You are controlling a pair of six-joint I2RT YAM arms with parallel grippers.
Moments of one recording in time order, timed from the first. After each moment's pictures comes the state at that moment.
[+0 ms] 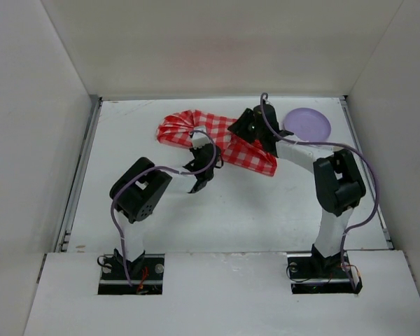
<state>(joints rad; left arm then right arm) -0.73 1.93 0.95 0.54 -0.69 -0.58 0.43 1.88 1.28 0.11 -0.04 0.87</state>
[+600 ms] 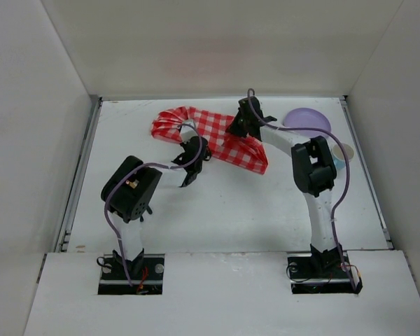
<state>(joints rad) -0.61 1.88 0.93 0.54 -0.52 -0.62 0.43 2.25 1.75 -0.21 0.00 0.85</state>
